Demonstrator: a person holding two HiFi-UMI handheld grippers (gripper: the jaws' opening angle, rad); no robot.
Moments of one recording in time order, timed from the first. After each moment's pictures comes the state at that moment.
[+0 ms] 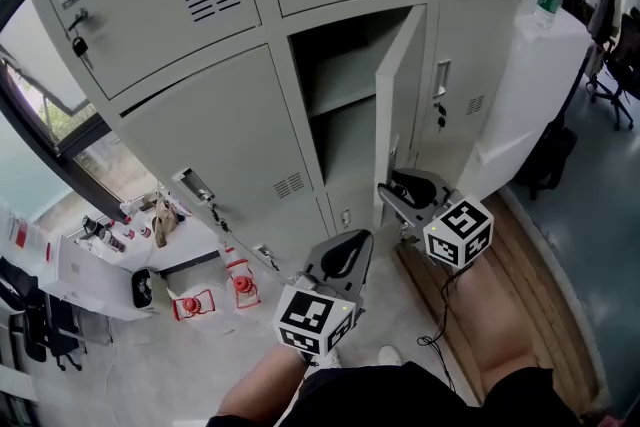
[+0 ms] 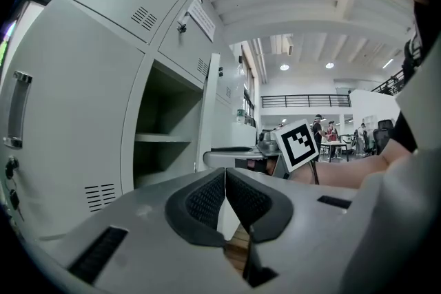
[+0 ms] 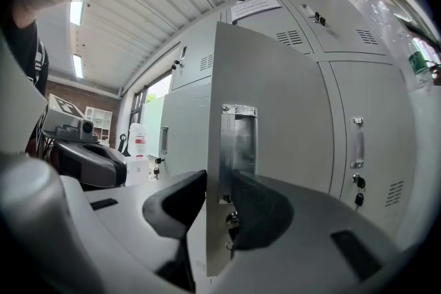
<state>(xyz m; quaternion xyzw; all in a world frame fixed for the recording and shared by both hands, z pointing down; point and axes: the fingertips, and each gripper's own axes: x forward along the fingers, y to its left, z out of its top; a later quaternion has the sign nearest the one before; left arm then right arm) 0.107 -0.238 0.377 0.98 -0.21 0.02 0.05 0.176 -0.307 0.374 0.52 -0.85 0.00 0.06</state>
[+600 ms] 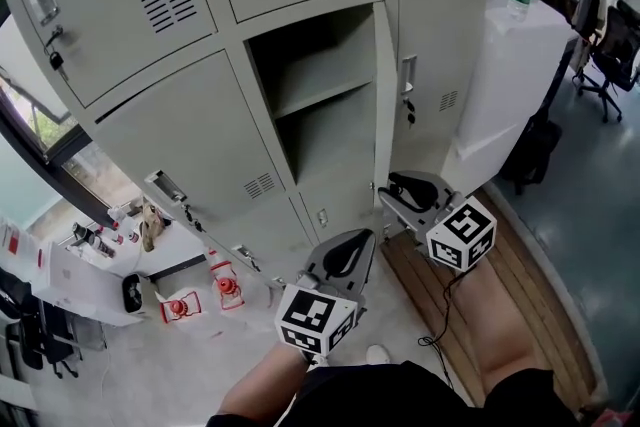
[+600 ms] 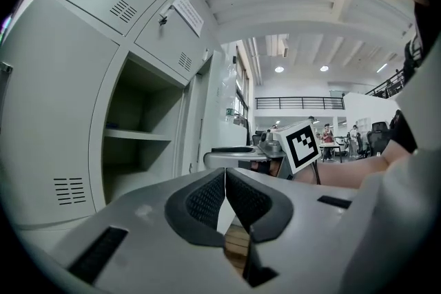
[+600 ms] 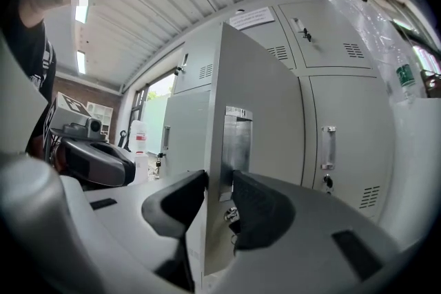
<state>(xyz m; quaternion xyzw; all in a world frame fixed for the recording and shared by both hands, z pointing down) 0.163 -0.199 0.378 0.98 -0.19 0.02 0.05 0.227 -0.260 0.373 0.52 -0.85 -0.01 0.07</state>
